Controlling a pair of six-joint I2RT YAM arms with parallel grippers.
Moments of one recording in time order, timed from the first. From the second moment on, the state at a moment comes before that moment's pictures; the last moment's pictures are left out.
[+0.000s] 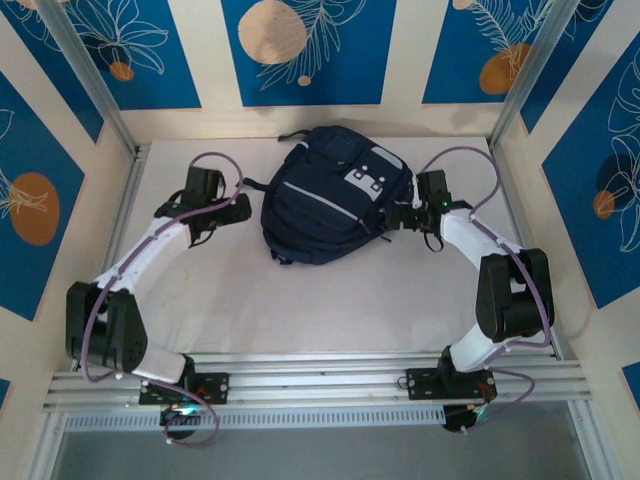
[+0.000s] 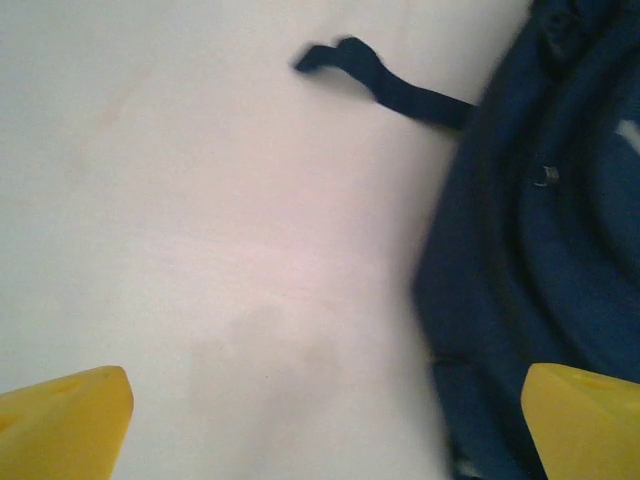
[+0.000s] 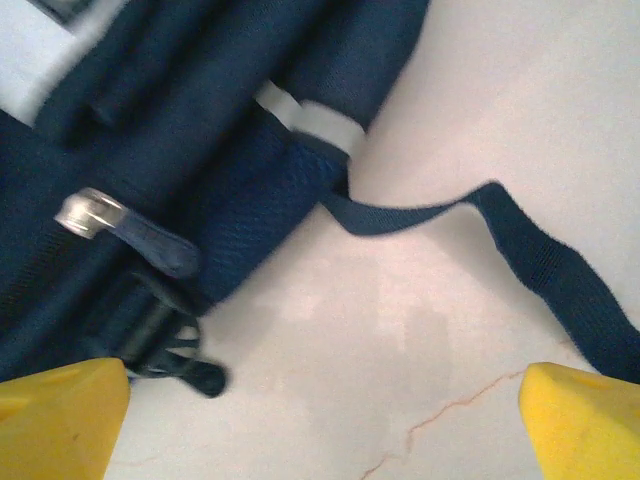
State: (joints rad) left arm -0.23 1.44 1.08 -0.49 -0.13 -0.36; right arm 0.14 1.59 1.00 -0.39 0.05 0.13
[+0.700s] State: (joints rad) left arm -0.13 1.54 0.36 0.69 -0.22 0.04; right arm 0.00 1.52 0.39 0.66 -0.11 0.09
